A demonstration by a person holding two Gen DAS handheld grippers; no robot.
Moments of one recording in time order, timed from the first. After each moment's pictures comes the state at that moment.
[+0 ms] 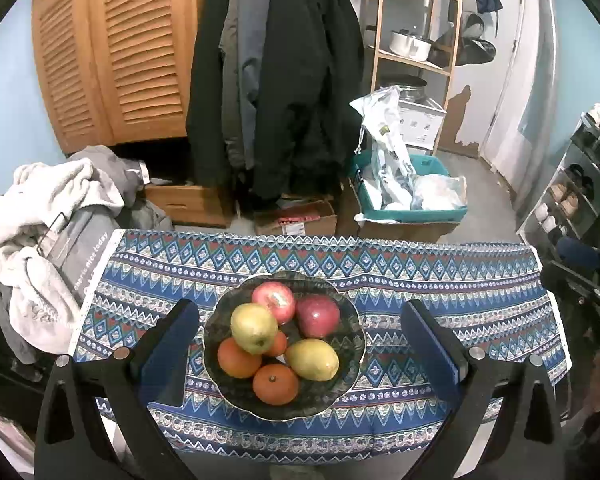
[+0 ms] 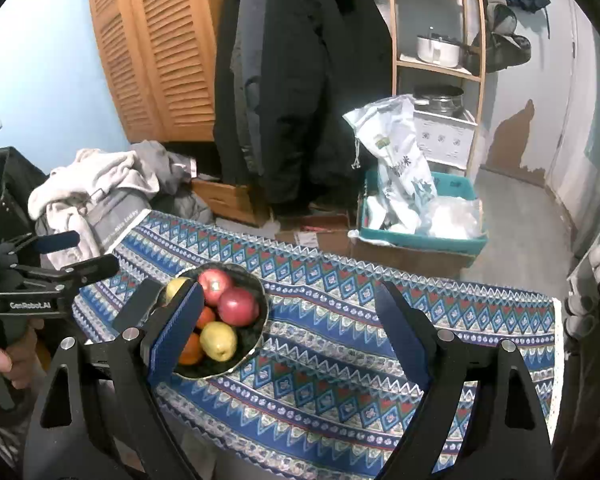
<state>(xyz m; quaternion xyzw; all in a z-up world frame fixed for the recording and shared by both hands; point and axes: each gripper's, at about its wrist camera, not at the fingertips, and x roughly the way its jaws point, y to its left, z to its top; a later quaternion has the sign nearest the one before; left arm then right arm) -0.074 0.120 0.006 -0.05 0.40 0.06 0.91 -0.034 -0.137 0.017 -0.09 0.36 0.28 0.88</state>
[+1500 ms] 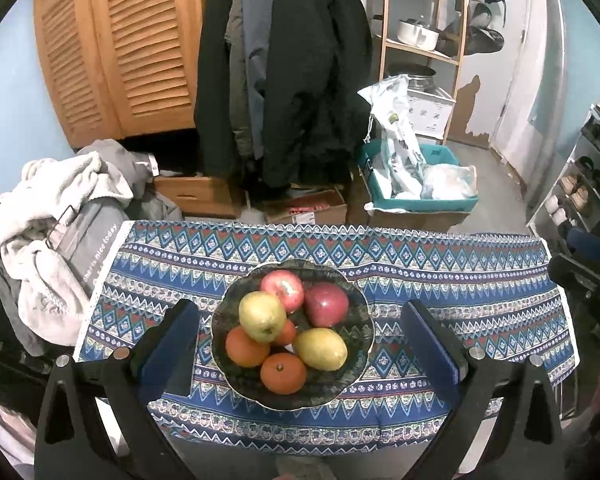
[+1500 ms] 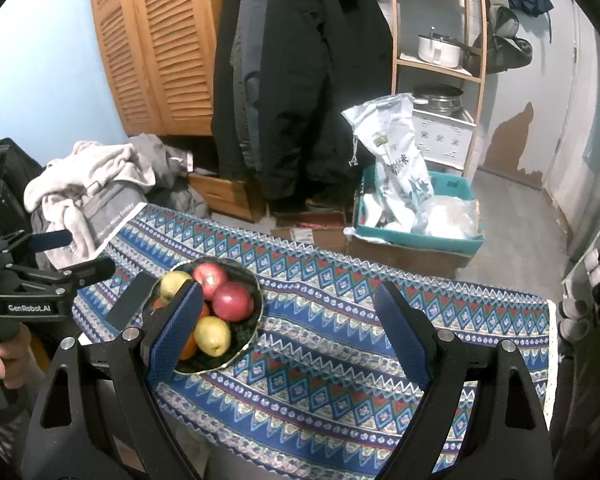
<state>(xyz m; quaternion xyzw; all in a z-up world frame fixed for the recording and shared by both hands) -0.076 0.116 0.002 -0.05 0.42 0.08 0.90 -0.032 -0.139 0.015 -0.10 0.36 0.28 0.88</state>
